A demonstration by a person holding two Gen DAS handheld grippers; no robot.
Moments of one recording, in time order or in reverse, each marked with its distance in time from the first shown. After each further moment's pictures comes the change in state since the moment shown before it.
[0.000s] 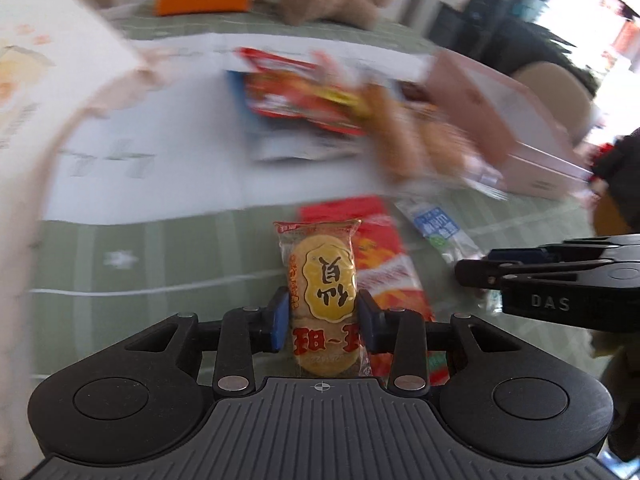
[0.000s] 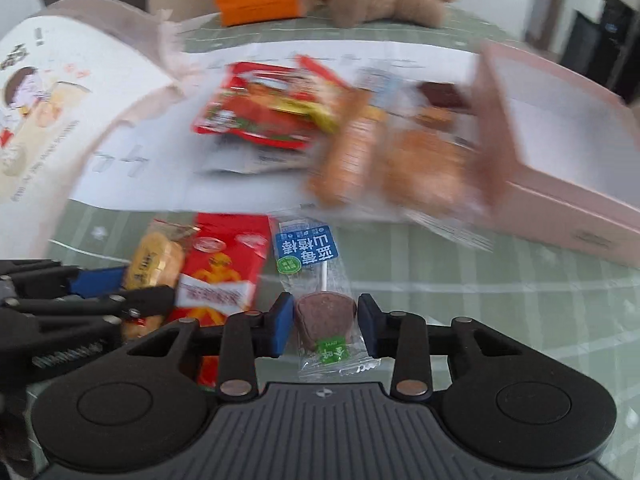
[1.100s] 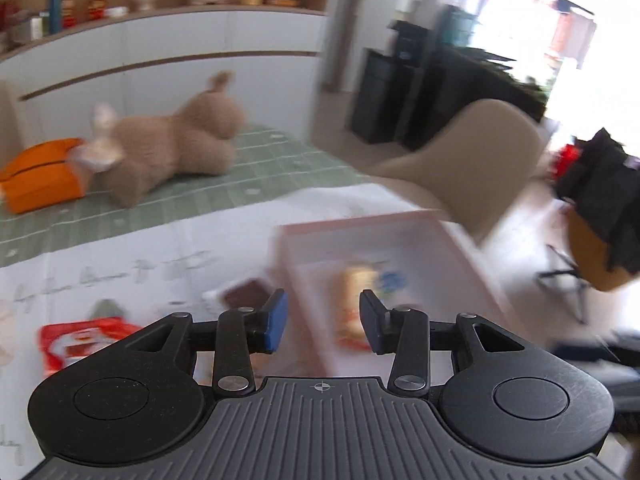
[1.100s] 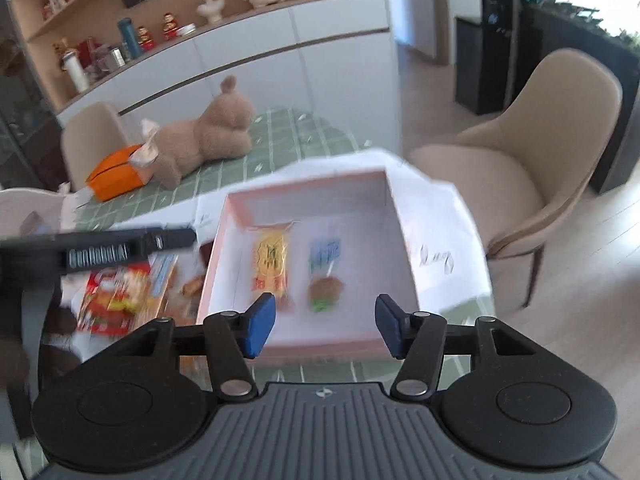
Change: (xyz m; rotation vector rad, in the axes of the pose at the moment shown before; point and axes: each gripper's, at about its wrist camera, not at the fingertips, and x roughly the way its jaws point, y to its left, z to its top) left arm 0.060 -0.153 0.186 0.162 -0.197 0.001; right arm -0.090 -0.226 0.042 0.251 -0.210 -0.011
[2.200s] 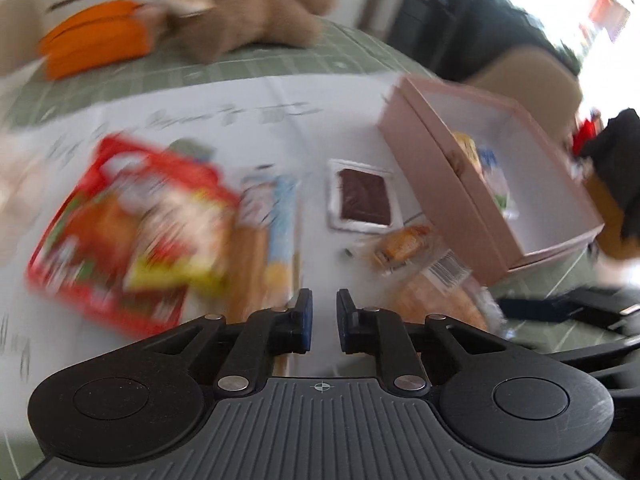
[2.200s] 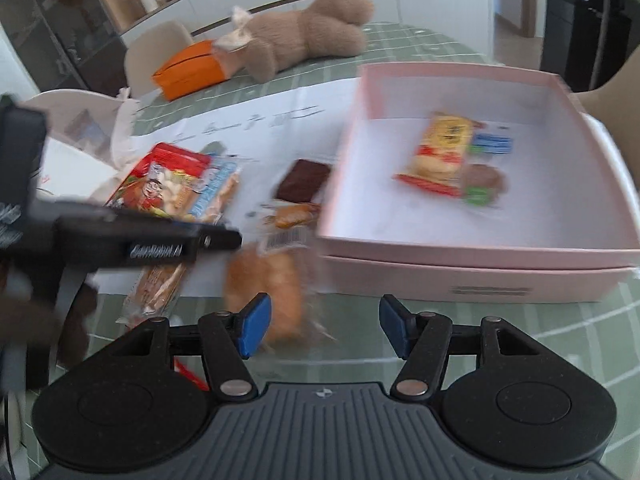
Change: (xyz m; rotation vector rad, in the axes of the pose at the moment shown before) left arm 0.002 0.096 -0.098 -0.120 0.190 -0.026; right arm 0.102 0.124 -0.047 -0.145 0.151 0.164
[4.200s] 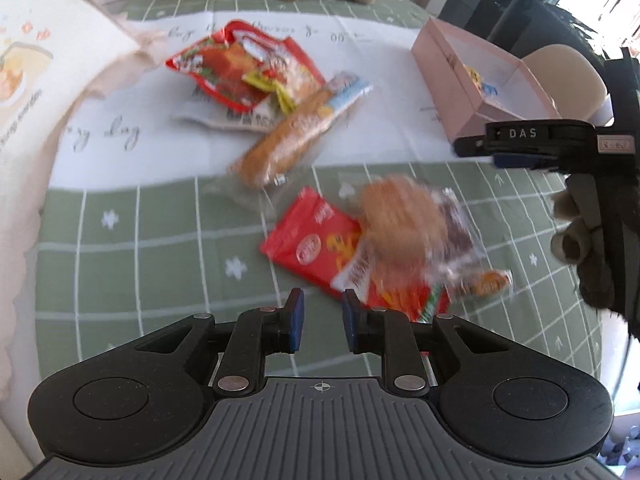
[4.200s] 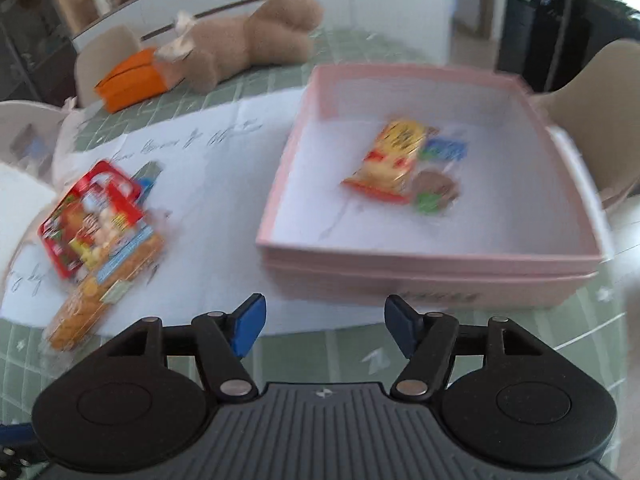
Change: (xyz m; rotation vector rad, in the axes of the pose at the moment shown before) left arm -0.090 0.003 -0.107 -0.114 0.115 0.089; right arm 0.006 -0.025 0.020 0.046 0.025 -0.085
